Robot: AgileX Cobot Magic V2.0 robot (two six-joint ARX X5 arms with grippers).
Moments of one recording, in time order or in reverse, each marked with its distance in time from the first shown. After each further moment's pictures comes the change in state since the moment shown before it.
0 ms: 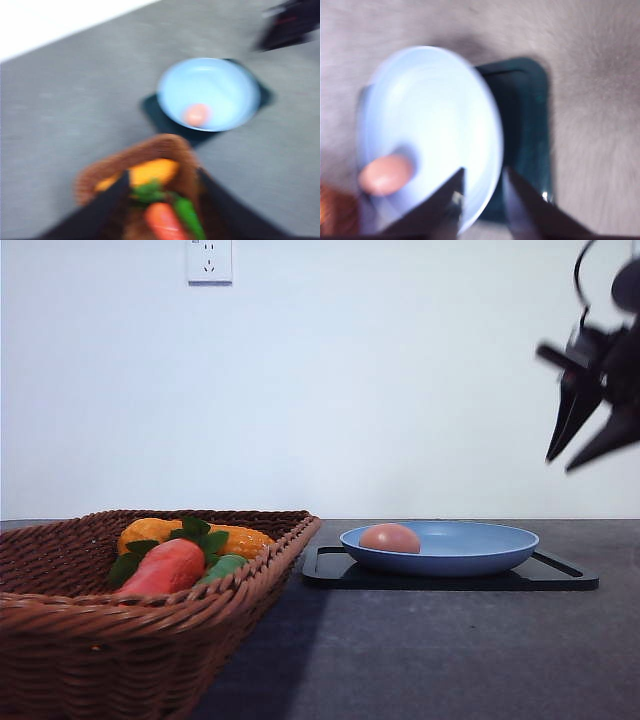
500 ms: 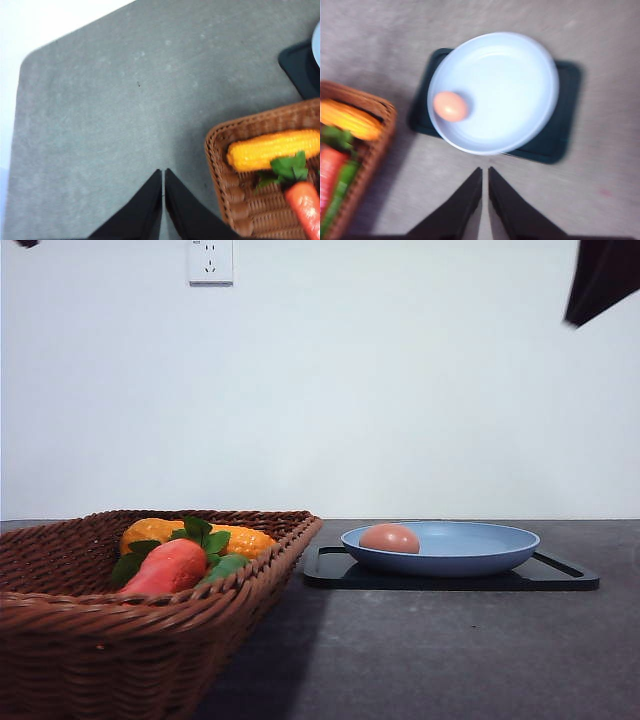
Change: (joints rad) left_arx 0.413 -0.004 -0.021 -0.069 0.026 0.160; right_arx 0.286 -0.582 -0.154 -0.177 0.336 -0.100
